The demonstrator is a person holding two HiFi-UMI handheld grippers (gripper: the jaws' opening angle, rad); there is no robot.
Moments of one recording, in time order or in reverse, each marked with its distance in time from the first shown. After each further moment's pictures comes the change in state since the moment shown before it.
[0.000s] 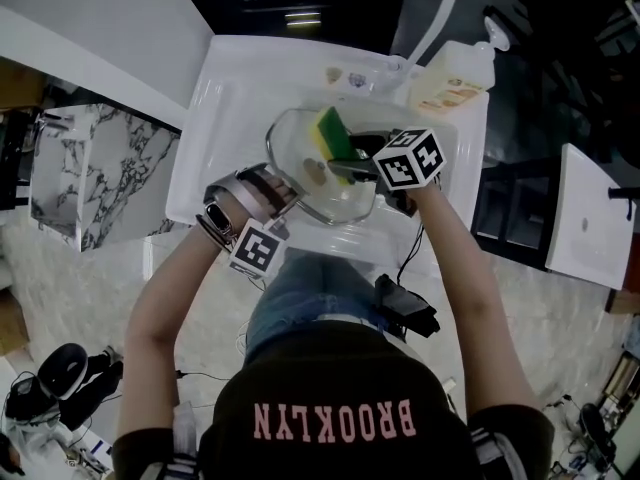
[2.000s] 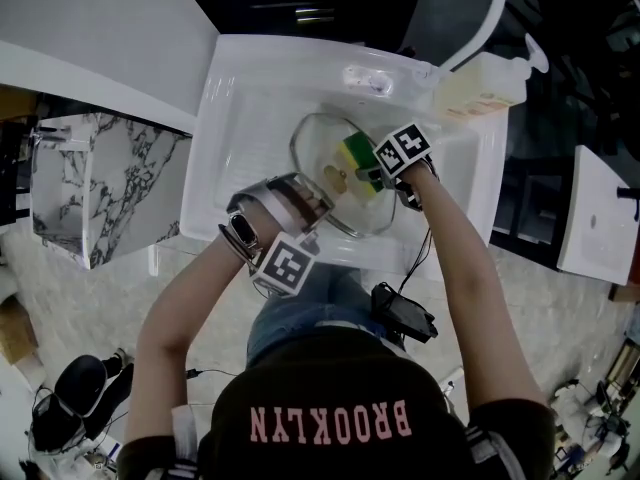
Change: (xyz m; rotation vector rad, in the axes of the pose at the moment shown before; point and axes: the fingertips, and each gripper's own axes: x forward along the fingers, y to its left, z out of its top) left arm 0.001 0.009 0.000 0.026 -0.097 -0.022; right arm 0.062 -0.097 -0.109 0.331 0.442 -0.192
